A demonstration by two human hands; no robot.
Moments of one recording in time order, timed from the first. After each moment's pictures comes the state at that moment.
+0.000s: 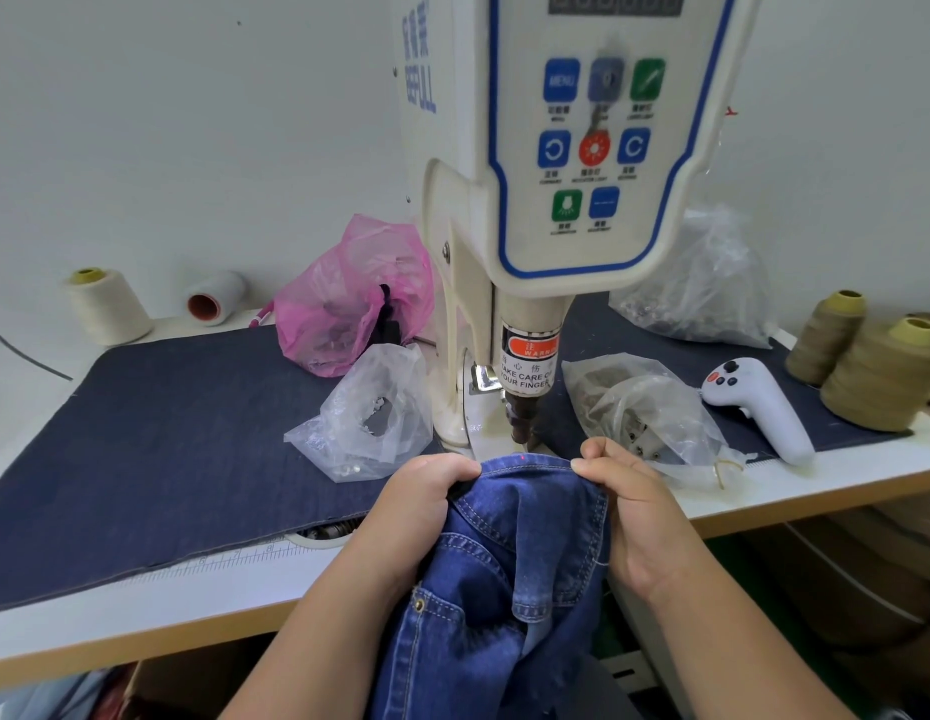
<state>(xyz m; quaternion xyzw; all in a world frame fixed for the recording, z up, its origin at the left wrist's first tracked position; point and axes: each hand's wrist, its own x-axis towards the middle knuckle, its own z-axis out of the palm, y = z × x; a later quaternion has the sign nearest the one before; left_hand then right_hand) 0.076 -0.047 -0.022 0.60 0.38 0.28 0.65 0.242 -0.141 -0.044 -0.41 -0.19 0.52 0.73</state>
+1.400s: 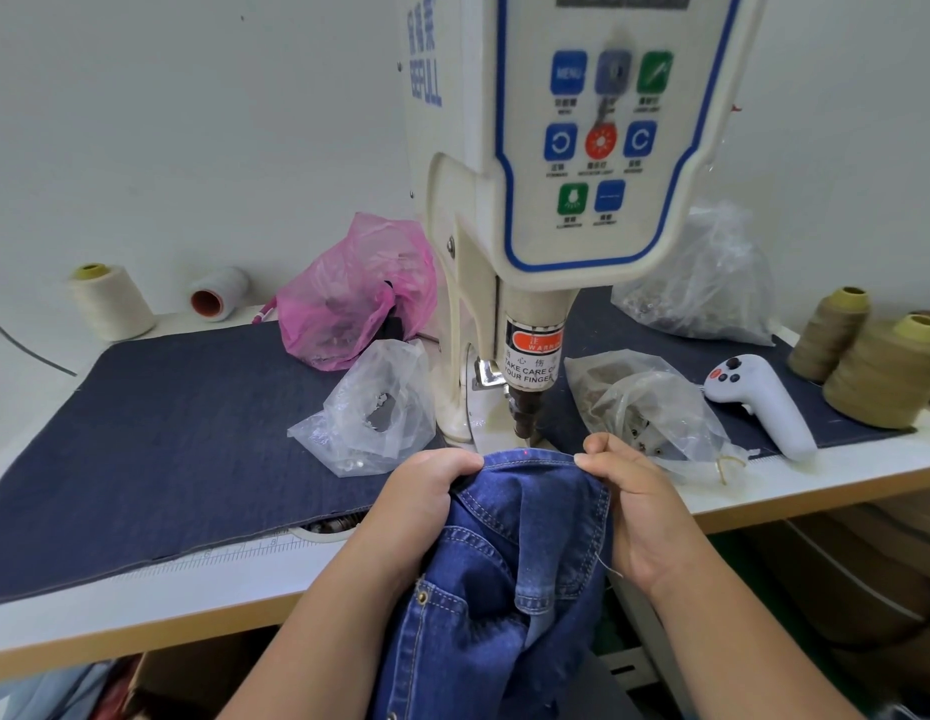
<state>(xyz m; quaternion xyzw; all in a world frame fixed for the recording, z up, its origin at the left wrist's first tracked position) 0.076 -0.044 -0.027 0.58 0.36 0.27 0.68 0.245 -0.138 -0.049 -0.40 -0.19 0.52 0.73</state>
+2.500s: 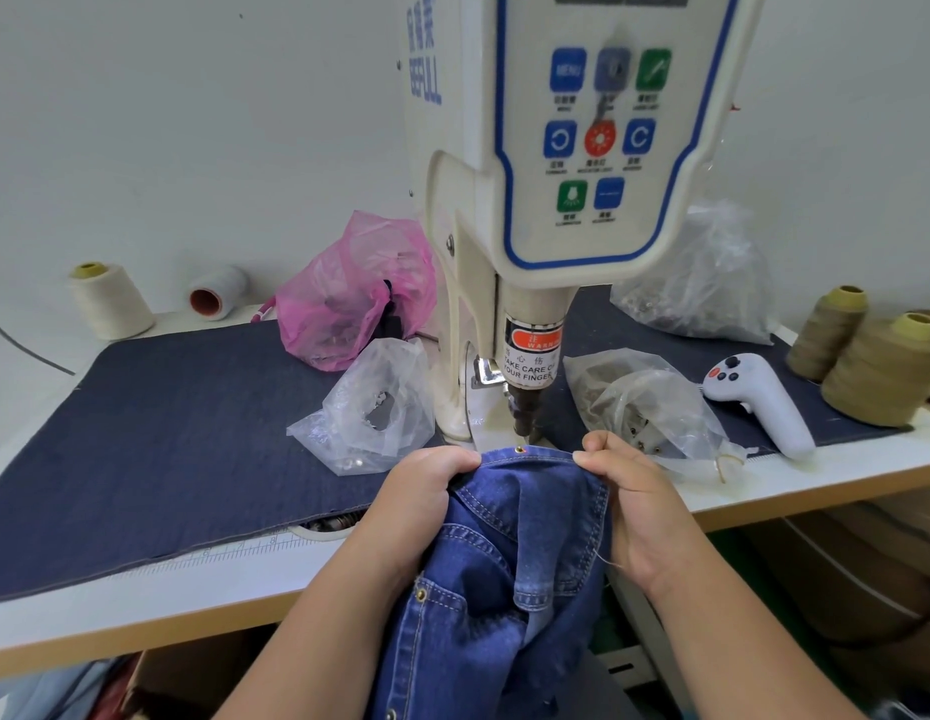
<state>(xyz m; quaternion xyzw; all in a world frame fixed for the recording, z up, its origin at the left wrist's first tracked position) 0.076 -0.042 -0.027 0.59 0.37 0.27 0.66 0.244 -0.140 -0.046 -0.41 -0.19 0.52 0.72</state>
